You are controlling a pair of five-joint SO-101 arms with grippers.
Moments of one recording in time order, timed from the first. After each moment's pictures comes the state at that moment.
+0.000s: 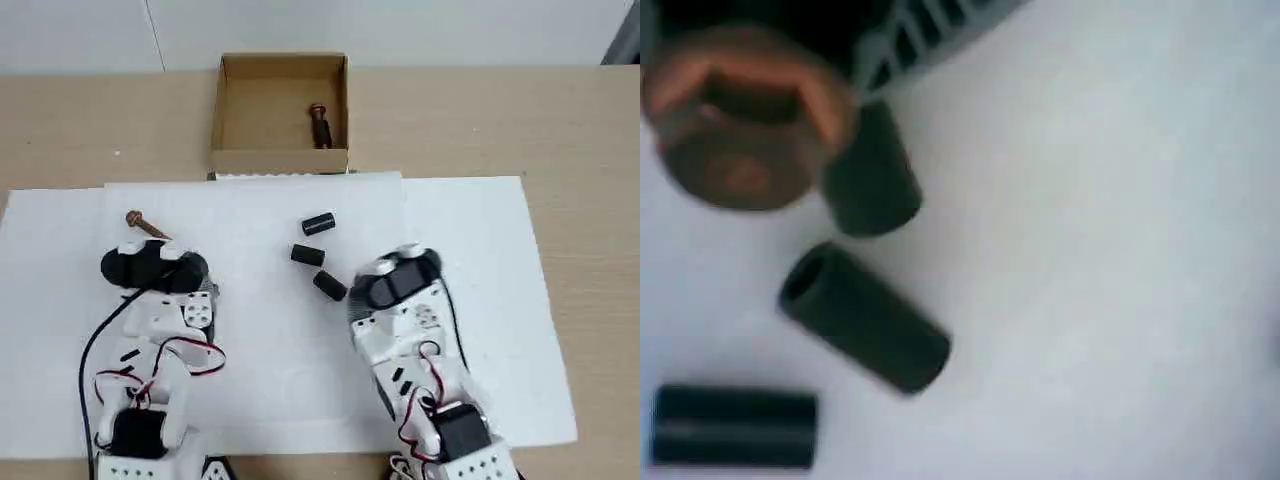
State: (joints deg) left arm -0.7 -103.3 91.1 48.4 0.9; right arm -23.9 -102.9 90.1 49.7 -4.4
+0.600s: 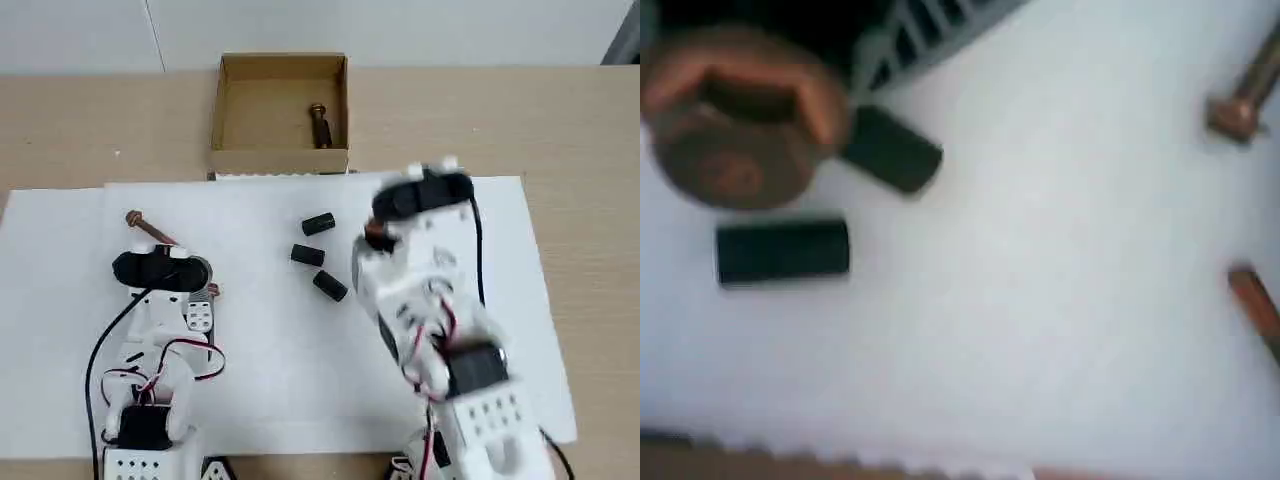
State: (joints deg) left arm -2.0 -103.3 96.6 50.0 0.0; right arm -21.7 -57.1 48.7 50.7 -12.7
